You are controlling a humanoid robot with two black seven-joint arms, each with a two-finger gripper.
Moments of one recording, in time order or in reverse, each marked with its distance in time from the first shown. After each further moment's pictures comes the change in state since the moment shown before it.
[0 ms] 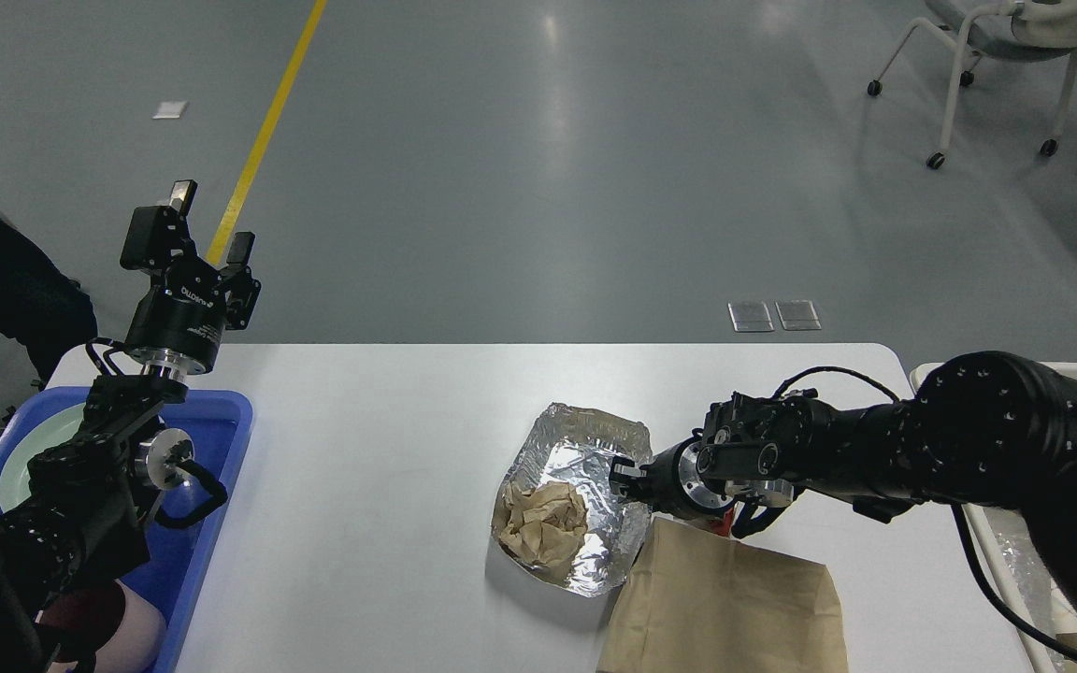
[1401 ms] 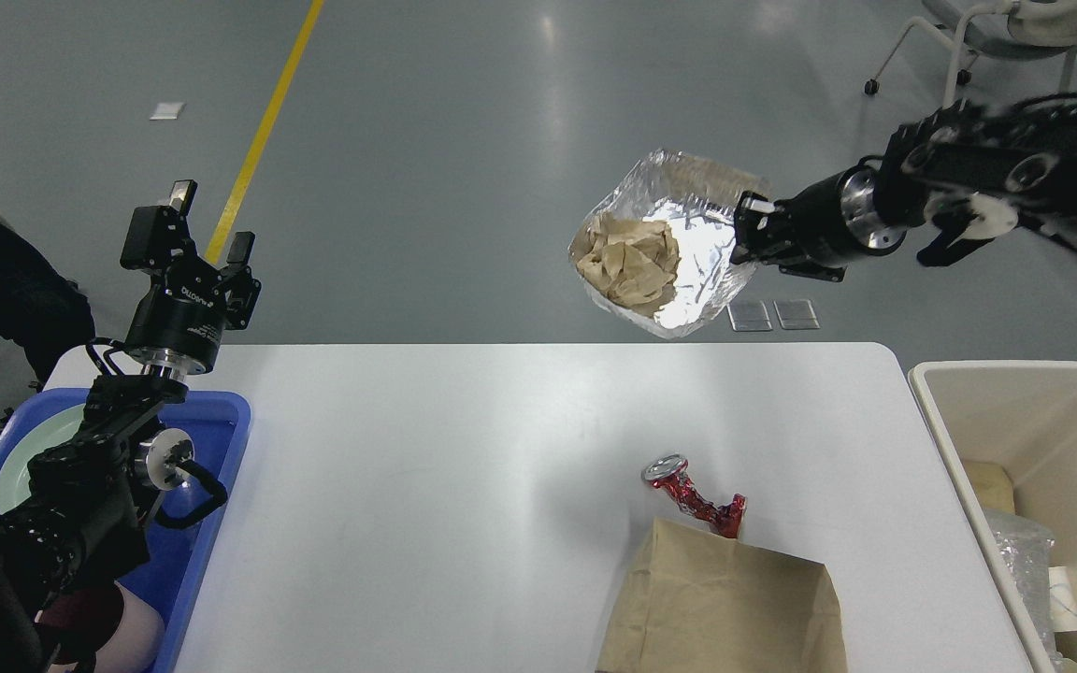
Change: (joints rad) left arm 0.000 0.000 0.000 0.000 0.000 0.000 0.000; right arm 0.525 -0.443 0.046 0.050 0.006 0.360 0.016
